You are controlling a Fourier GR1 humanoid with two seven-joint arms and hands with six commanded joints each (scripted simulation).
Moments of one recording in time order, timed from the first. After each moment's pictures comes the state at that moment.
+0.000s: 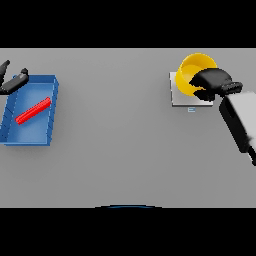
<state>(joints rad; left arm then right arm) -0.49 0.56 0.01 -1.20 -0.11 -0.15 0.52 -0.85 -0.50 0.43 -0.70 0.80 0.27 -0.16</state>
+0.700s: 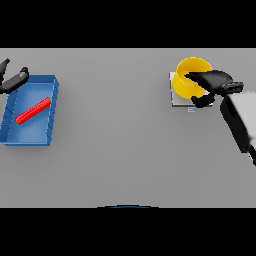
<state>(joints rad) -0.50 0.56 0.01 -1.20 -0.11 -0.14 0.52 -0.85 -0.50 0.43 -0.70 0.77 0.37 -0.13</state>
